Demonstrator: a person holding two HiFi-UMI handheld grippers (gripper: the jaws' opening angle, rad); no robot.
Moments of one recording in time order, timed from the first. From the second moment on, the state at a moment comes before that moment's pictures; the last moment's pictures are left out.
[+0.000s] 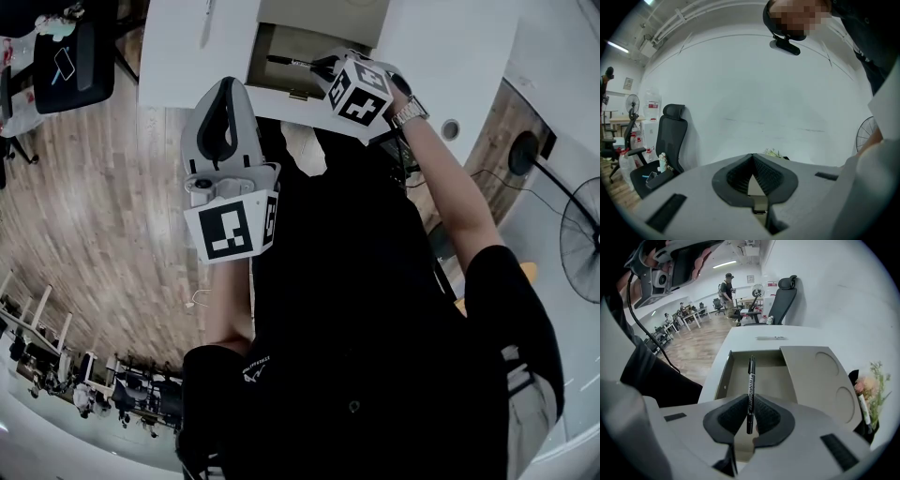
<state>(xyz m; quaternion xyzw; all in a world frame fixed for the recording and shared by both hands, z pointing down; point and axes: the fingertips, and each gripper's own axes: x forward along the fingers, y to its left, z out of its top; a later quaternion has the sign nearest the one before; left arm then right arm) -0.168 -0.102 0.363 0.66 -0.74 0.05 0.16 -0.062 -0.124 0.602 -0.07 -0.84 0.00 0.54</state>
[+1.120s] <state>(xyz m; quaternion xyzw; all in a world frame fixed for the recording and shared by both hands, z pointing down) -0.179 -0.074 0.370 0.63 -0.75 0.05 0.17 -0.054 -0.125 0.642 -0.05 -0.82 0.03 0.57</state>
